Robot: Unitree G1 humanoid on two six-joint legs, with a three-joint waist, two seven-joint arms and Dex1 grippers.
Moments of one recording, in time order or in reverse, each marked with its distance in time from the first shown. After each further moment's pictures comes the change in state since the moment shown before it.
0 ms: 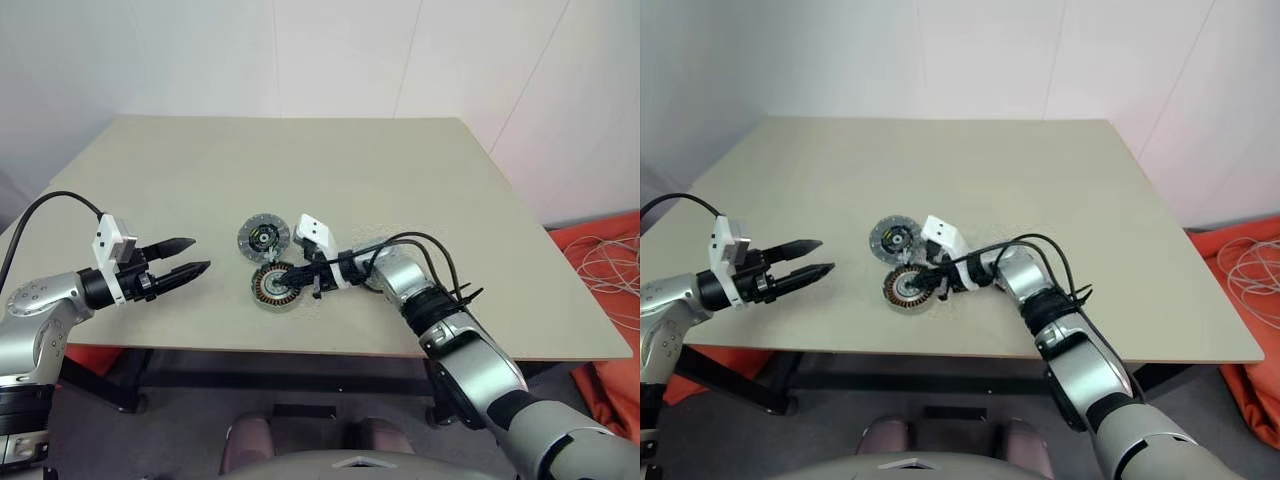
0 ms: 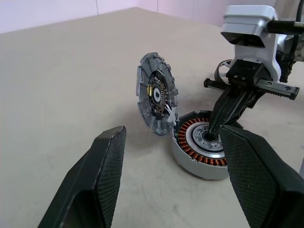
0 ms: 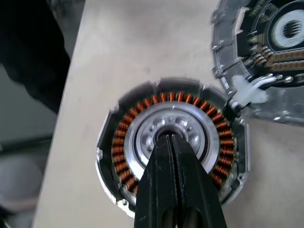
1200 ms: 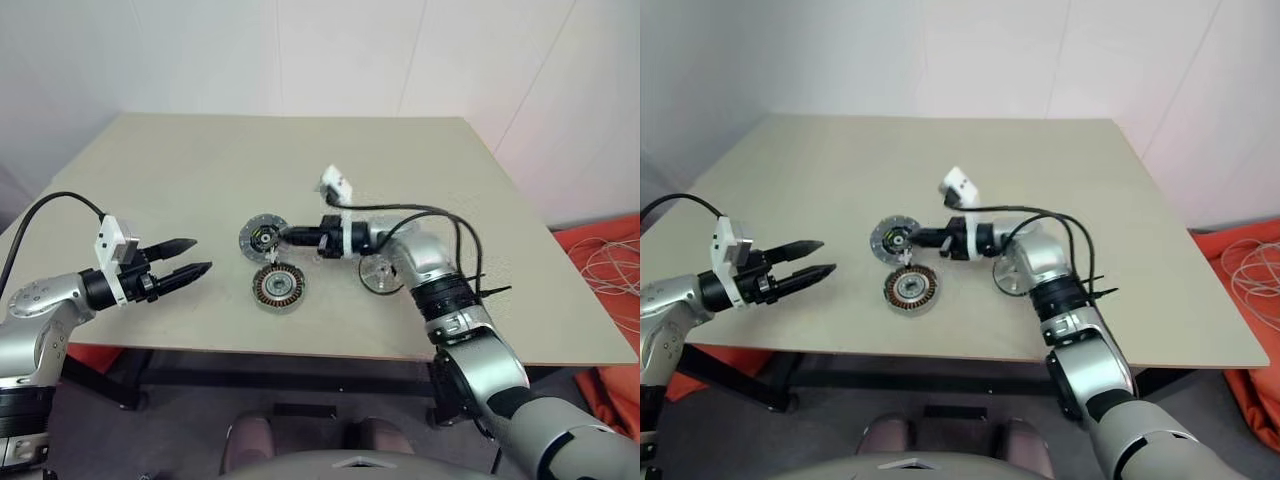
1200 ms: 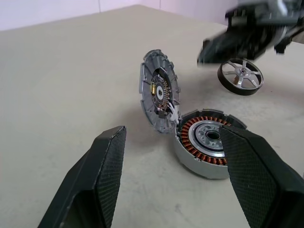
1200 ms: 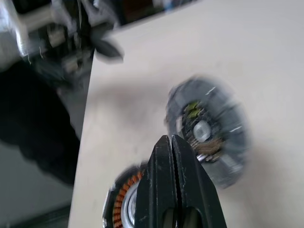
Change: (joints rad) left arm 0.013 0.001 -0.004 -0.017 -0.001 -0.001 0.010; right arm -0.006 -0.048 -0.227 -0.293 0.196 0.307 -0.095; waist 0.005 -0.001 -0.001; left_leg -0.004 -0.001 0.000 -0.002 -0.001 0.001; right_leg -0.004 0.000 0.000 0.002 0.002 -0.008
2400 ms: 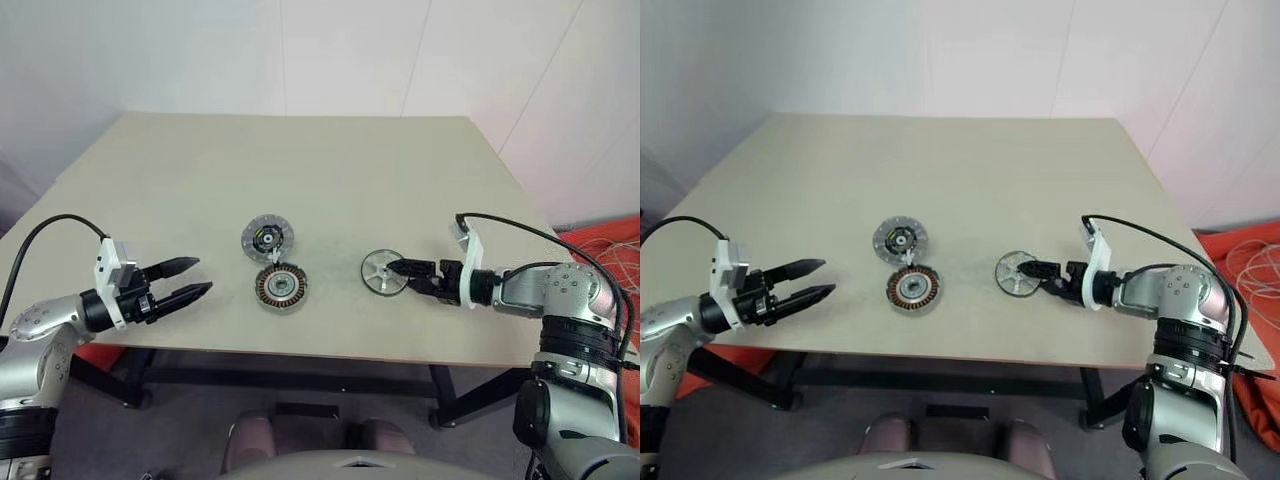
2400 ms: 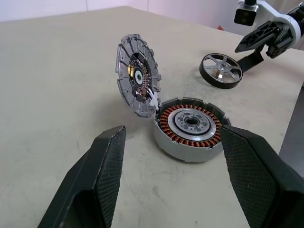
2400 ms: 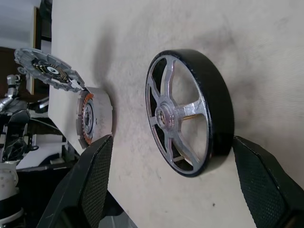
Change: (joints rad) left arm 0.087 -0.050 0.013 0.009 -0.011 -0.089 -0.078; right arm 0.264 -0.269 -0.555 -0.152 0.473 0.985 -0.618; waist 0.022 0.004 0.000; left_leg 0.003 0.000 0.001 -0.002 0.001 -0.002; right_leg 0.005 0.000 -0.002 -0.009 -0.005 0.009
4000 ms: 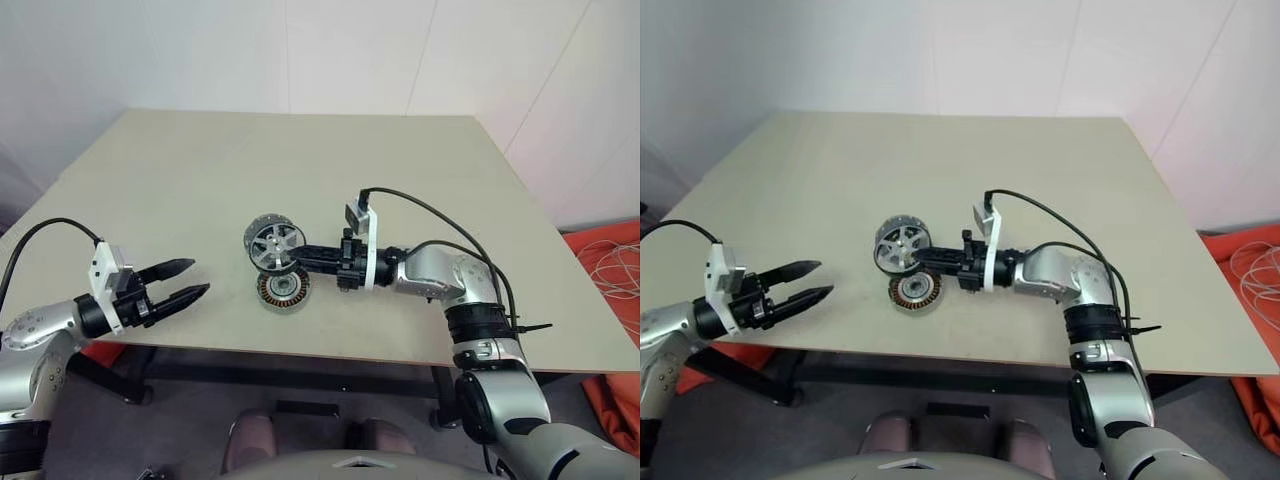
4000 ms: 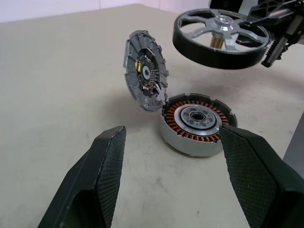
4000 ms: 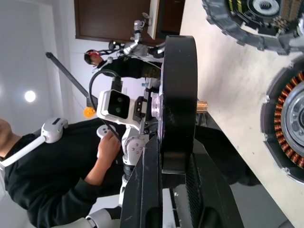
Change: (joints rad) left arm 0.070 0.006 0.027 -0.078 -0.010 0.006 0.062; right arm -0.103 0.236 0.383 0.189 1.176 -0.240 -0.744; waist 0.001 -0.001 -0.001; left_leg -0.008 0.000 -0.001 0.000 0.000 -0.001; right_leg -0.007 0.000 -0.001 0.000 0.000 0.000
